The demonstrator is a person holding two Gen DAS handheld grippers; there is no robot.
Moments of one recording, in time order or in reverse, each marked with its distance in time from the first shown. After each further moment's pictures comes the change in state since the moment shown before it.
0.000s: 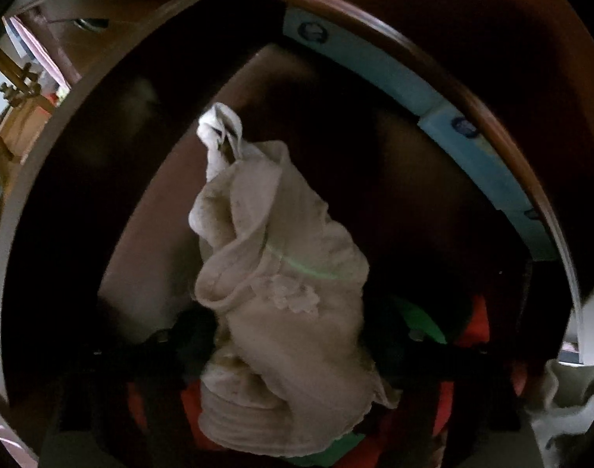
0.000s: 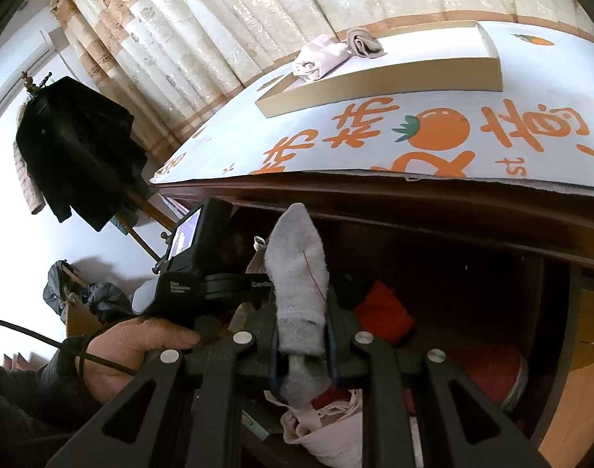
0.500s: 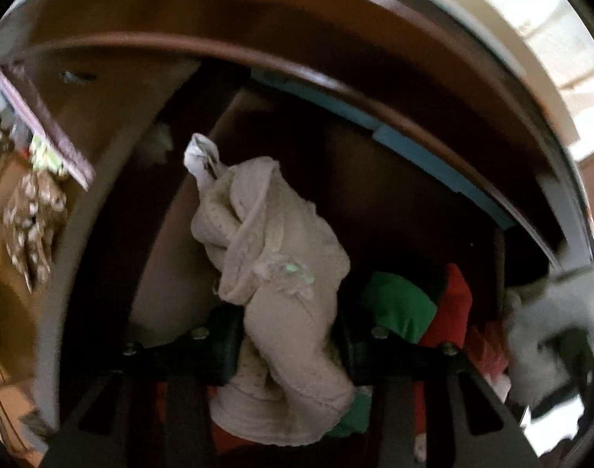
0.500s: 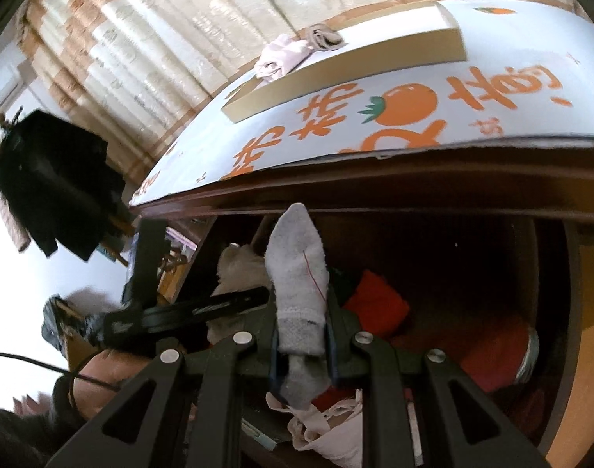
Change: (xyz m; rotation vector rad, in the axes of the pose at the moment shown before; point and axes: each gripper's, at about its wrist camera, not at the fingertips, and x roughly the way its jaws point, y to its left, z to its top) left arm -0.047 0.009 -0.020 0.212 -0.126 -0.085; right arm 0.005 -0.010 -0.008 0.152 -0.024 -0.051
